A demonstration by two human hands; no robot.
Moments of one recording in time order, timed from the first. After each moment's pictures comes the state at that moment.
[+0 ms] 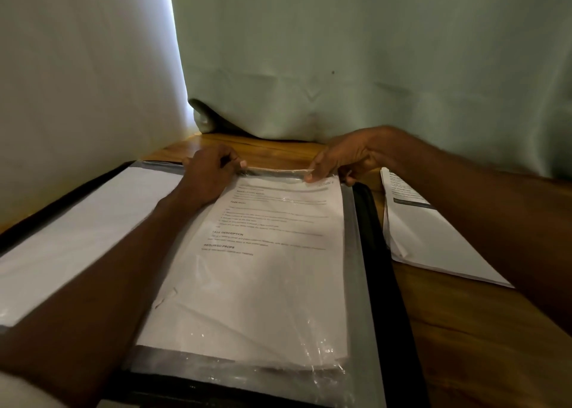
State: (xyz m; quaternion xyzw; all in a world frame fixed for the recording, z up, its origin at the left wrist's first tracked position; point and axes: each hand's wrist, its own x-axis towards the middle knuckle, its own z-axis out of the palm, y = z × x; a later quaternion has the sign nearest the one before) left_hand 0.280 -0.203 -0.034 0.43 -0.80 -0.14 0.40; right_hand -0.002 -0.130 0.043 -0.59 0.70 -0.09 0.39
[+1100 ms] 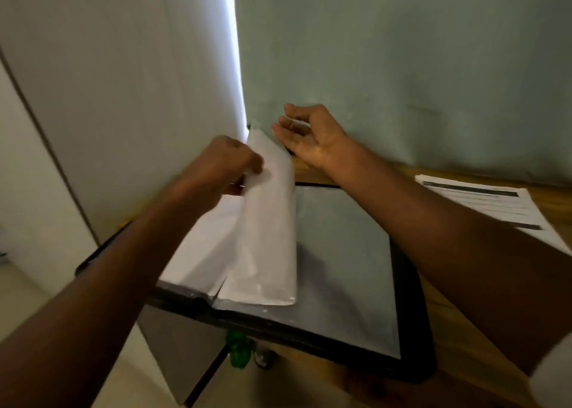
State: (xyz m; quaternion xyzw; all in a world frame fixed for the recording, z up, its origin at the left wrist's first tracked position) left_hand 0.338 -0.043 0.076 0.51 -0.63 -0.42 0.42; right_hand 0.169 -0.076 0.099 -0.30 0.33 -0.66 0.61
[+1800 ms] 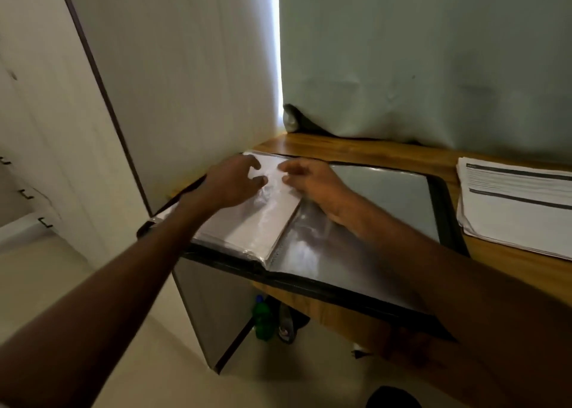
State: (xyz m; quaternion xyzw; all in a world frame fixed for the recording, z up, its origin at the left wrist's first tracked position) left_hand 0.427 -0.075 0.006 0.56 -0.80 -0.05 0.21; right_hand 0.233 -0.049 -0.021 -0.63 0.49 -0.47 0.36
